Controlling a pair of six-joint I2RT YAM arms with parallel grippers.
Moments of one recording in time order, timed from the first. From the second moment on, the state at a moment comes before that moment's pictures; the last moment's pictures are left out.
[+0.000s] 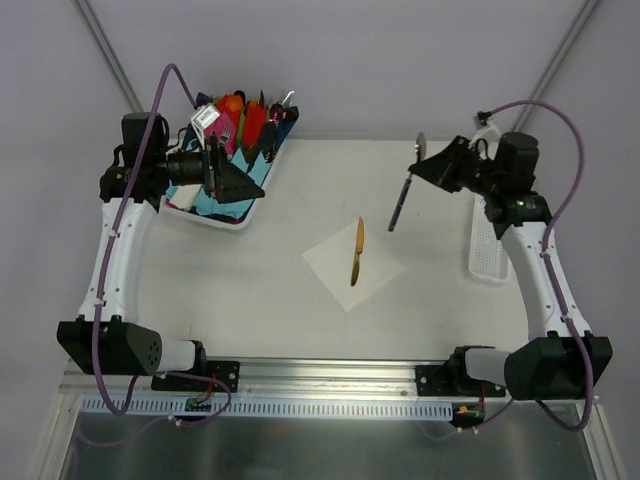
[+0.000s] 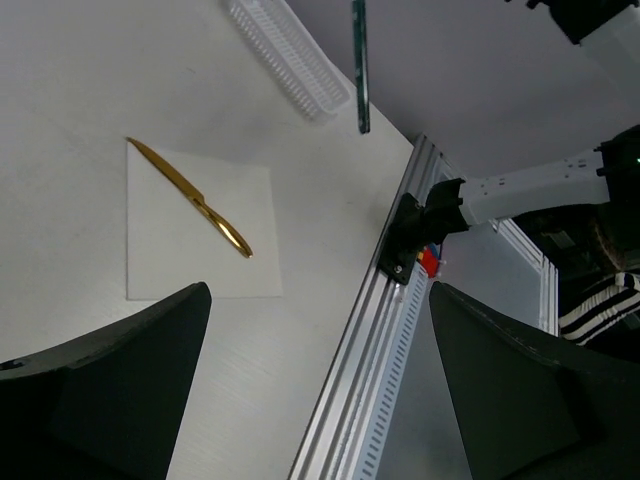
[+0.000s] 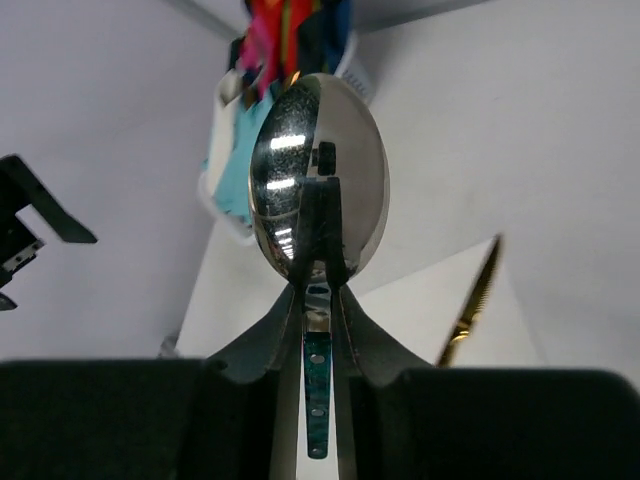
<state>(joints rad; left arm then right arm) 0.00 1.36 1.52 -0.75 1.23 -0.09 -0.01 1.25 1.30 -0.38 -0.66 0.55</state>
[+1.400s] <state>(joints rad) -0.31 1.01 0.97 0.26 1.16 -0.93 0.69 1.40 1.12 0.81 -0.63 1.17</state>
